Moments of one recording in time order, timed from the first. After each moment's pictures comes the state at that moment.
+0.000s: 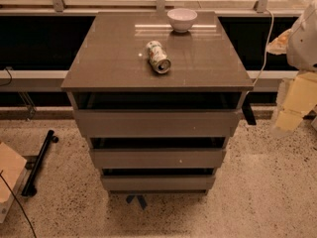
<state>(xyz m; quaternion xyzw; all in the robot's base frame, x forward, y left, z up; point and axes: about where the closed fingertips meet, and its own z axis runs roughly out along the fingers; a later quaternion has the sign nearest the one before) 0.438 -0.217 0.976 -0.60 0.78 -0.03 0.16</state>
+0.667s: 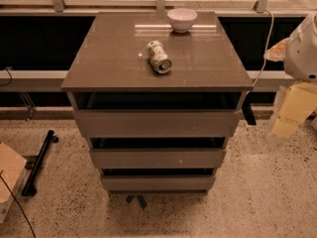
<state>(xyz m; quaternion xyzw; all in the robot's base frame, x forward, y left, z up) 0.437 -0.213 0.964 -0.60 0.78 -0.03 0.17</state>
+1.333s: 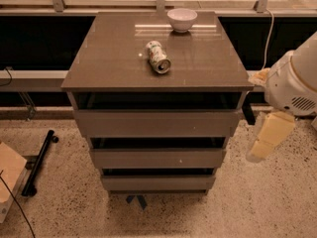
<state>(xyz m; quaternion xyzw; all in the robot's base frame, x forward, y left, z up) 0.438 -0.201 0.906 -0.60 0.78 0.00 0.19</state>
